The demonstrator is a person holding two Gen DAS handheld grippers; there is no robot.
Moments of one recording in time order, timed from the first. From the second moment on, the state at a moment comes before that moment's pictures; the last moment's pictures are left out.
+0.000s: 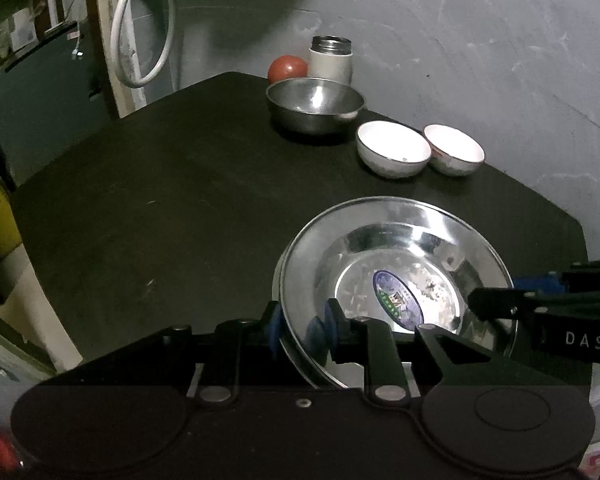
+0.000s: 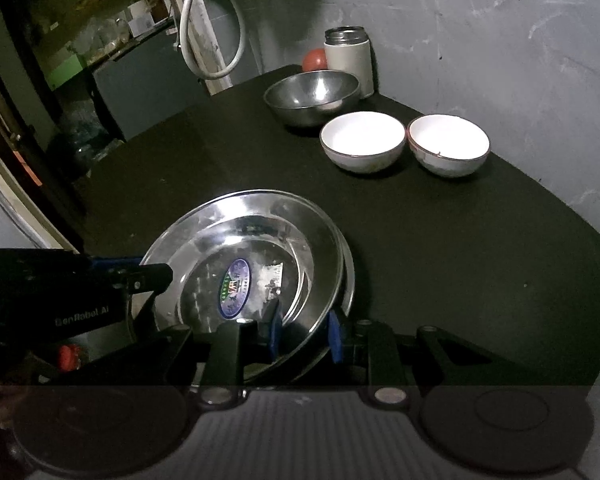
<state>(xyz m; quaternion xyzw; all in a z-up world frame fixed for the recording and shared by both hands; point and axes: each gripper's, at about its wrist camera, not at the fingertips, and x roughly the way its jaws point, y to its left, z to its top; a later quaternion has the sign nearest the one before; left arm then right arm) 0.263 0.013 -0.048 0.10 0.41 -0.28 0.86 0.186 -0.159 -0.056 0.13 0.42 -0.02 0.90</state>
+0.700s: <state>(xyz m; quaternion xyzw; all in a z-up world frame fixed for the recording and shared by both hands) 0.263 0.012 -0.048 0.10 0.41 -0.28 0.86 0.187 -0.157 -0.054 0.12 0.42 -0.03 0.90</state>
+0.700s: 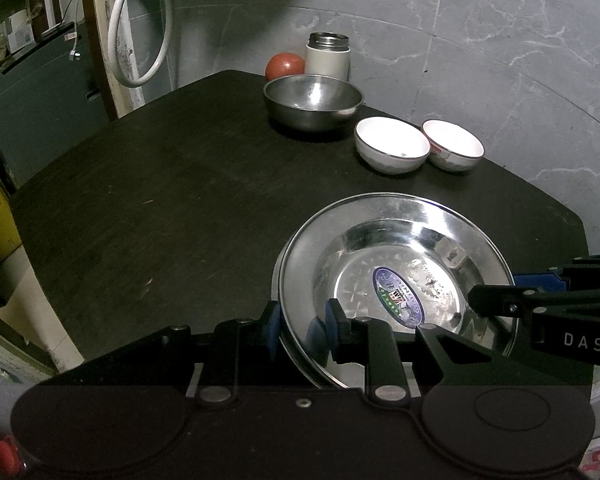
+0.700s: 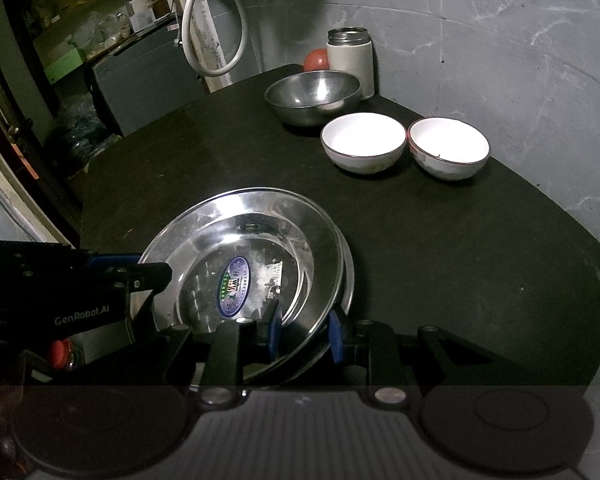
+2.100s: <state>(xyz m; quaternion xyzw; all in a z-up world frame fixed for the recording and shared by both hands) 0.267 0.013 -0.045 0.08 0.41 -0.26 0.87 0.186 -0.155 -0.054 0.09 0.42 -0.02 0.90</state>
